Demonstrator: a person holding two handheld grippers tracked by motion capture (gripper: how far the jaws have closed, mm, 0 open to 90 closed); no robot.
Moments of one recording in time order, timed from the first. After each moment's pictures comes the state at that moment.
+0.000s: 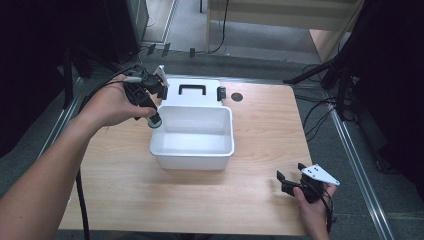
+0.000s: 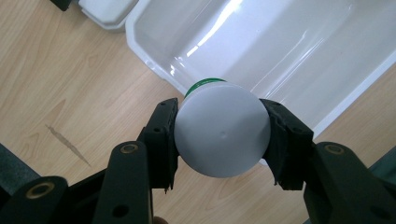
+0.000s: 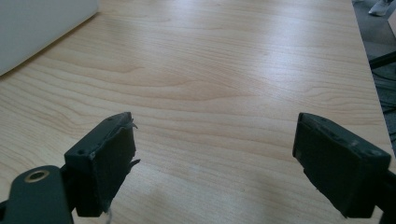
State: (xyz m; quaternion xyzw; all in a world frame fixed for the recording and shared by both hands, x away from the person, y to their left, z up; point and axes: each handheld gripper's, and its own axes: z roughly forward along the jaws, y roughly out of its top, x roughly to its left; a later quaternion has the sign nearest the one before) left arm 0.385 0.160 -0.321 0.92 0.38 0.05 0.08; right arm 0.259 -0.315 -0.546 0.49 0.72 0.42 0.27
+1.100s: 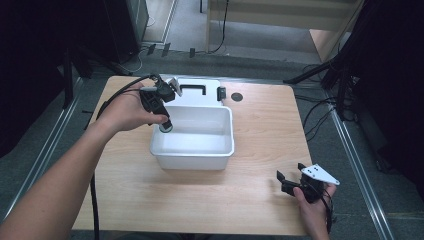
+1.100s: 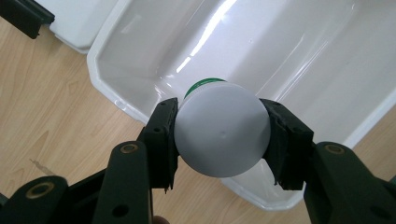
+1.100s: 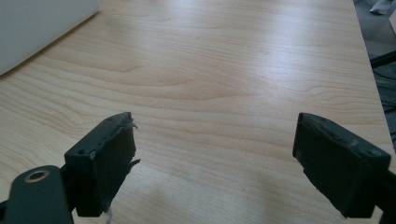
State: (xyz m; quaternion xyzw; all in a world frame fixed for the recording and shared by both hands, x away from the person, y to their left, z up) left arm 0.394 0.137 -0.354 0.93 0.35 0.05 0.07; right arm 0.259 -0.315 -0.546 0.49 0.72 0.42 0.27
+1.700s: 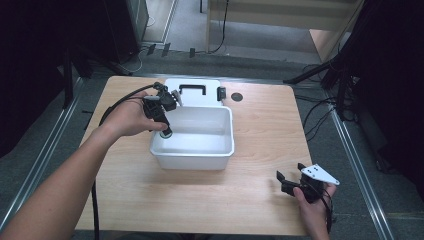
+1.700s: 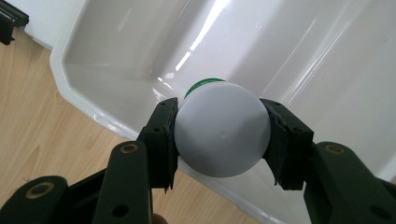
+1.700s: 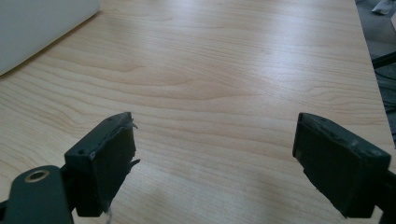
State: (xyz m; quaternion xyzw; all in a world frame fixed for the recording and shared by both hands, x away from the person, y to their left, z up) left arm 0.397 0.137 -0.387 0.95 0.31 0.05 0.06; right arm 0.259 -0.315 -0.546 0.48 0.72 0.42 0.27
